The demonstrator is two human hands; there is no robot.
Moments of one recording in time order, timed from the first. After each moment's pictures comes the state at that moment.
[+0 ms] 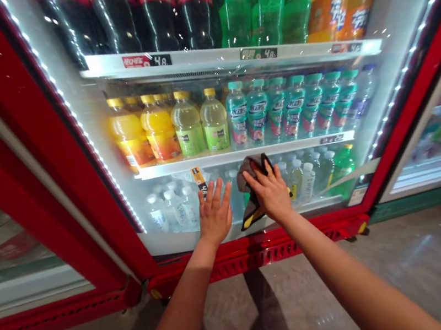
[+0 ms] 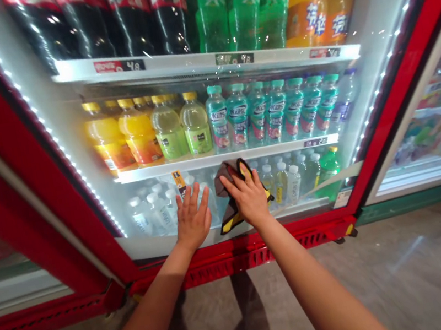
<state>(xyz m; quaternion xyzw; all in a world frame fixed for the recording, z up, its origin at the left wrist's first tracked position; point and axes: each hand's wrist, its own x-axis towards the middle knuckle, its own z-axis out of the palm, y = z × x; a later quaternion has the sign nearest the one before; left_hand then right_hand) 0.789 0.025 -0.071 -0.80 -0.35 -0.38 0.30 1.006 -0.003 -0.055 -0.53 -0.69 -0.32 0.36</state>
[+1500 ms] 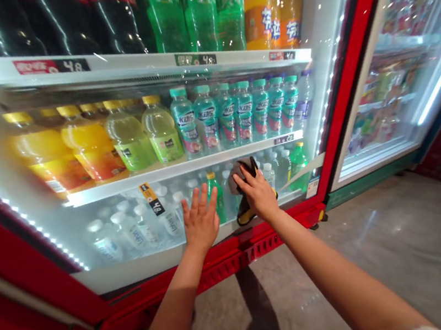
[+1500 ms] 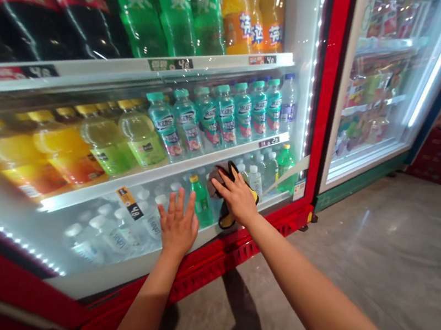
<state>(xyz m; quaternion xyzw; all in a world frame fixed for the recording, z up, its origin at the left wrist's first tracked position) 0.869 0.032 -0.080 -0.83 -0.32 -0.38 0.27 1.098 -0.009 -0.081 -0.57 -0.67 -0.30 0.36</state>
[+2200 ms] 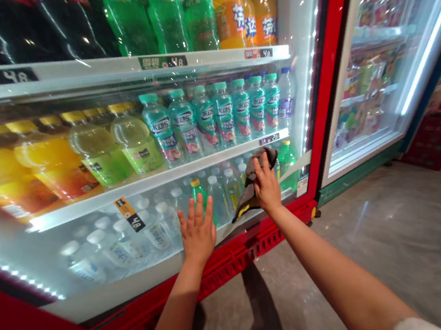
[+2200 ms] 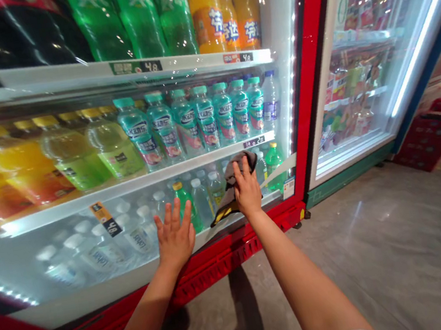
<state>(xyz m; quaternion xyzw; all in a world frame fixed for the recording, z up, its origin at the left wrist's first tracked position) 0.897 0.029 -0.094 -0.83 -0.32 -0.36 0.27 1.156 0.001 -0.098 -0.65 -0.52 -0.26 0.49</state>
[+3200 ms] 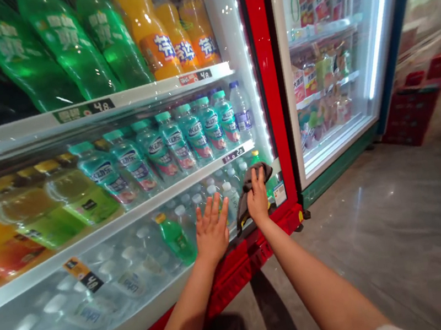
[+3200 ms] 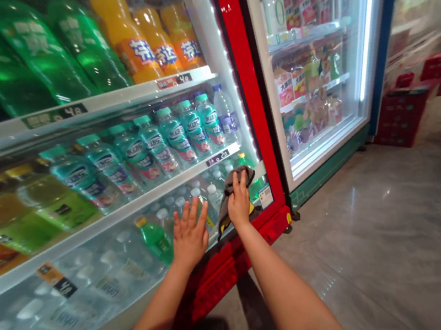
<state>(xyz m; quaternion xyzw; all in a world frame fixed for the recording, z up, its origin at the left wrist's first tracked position) 1.036 0.022 -0.064 -0.90 -0.22 -0.27 0.28 1.222 0.018 -0.122 -0.69 -0.37 -0.16 0.60</state>
